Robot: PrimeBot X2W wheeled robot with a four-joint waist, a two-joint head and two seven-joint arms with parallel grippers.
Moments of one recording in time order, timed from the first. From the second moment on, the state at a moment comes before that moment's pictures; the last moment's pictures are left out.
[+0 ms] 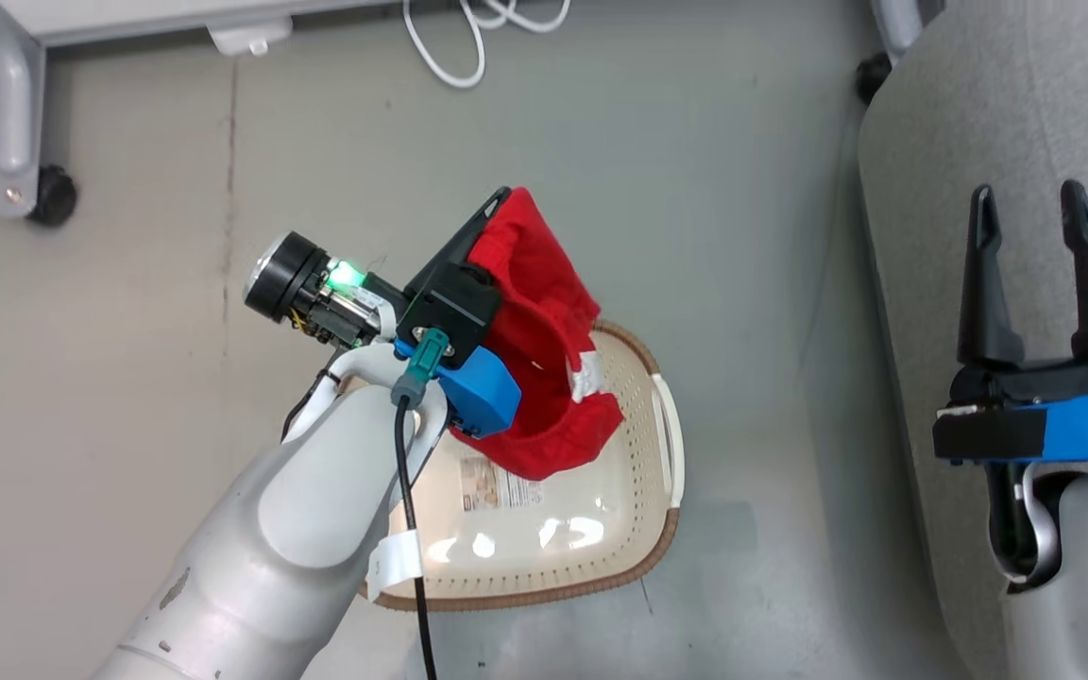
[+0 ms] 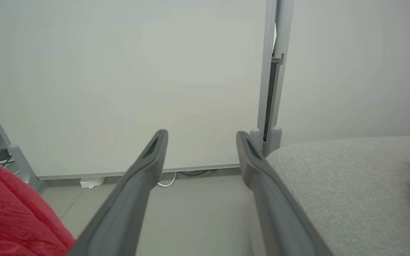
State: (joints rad) left arm -0.77 0.13 -0.70 0.69 -0.13 0.03 -0.26; right arm -0.38 -0.07 -0.13 0.11 0.10 0.13 -0.26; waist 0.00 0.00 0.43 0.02
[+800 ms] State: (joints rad) left arm -0.75 0.11 -0.65 0.48 -0.11 -0.01 -0.26; right arm -0.21 -0.05 -0.12 0.18 0.13 0.13 -0.26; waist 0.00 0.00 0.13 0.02
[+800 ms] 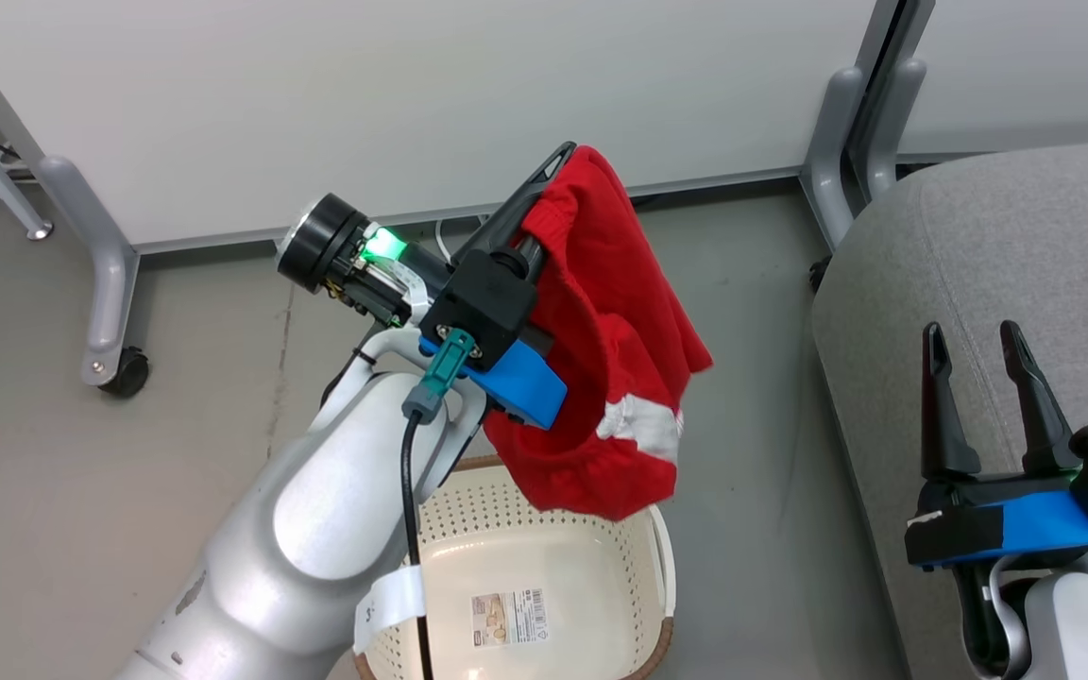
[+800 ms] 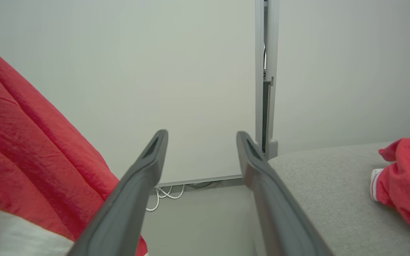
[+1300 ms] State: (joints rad) left arm -0.73 0.11 -0.66 0.45 -0.11 -0.02 -0.26; right arm -0.19 -0.05 -0.09 0.18 0.15 0.13 -0.26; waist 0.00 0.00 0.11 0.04
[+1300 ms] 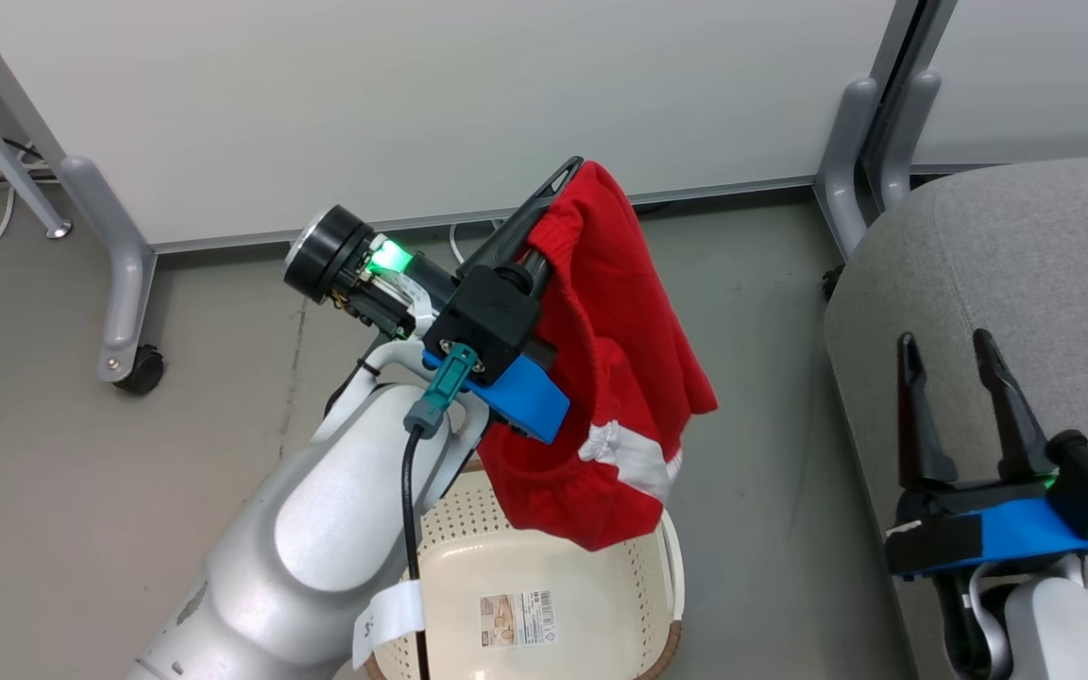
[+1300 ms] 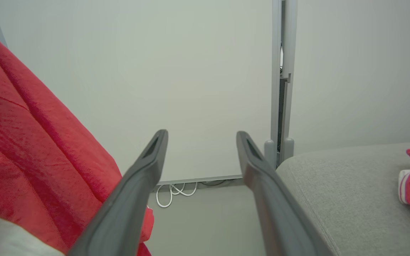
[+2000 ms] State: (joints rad) left arm -0.75 0.11 -0.66 0.48 -0.10 -0.02 -0.26; right arm -0.34 -0.05 0.29 0.19 0.17 0.13 -0.26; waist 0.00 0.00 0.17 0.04
